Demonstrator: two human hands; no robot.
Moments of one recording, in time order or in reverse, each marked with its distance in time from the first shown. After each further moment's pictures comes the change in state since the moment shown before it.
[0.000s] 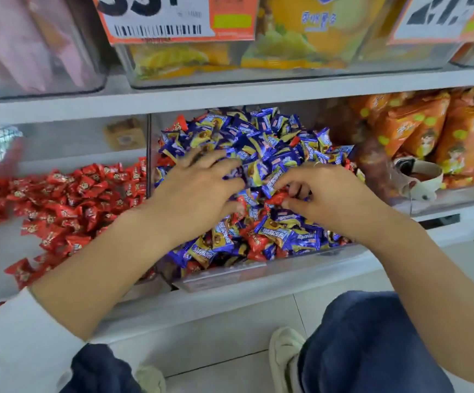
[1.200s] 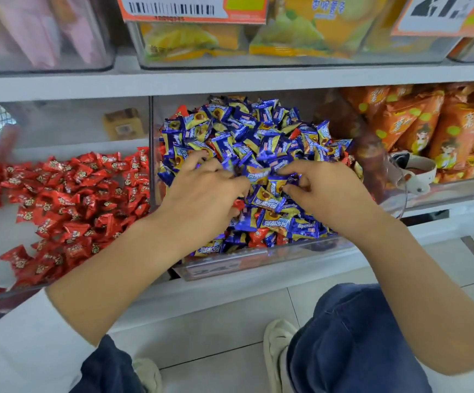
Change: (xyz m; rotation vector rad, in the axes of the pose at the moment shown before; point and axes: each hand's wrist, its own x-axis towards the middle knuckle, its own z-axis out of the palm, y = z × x) left_hand -0.016 0.025 0.002 -0.085 0.125 -0.095; right_hand -0.005 -0.008 0.011 -0.060 0.065 0.140
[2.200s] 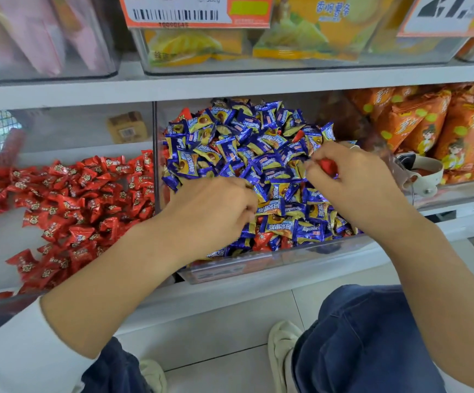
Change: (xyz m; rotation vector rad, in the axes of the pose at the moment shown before) left_hand 0.000 0.007 -0.024 -0.170 -0.182 0.002; right_hand -0.008 0.001 -0.019 0.118 0.222 -0.007
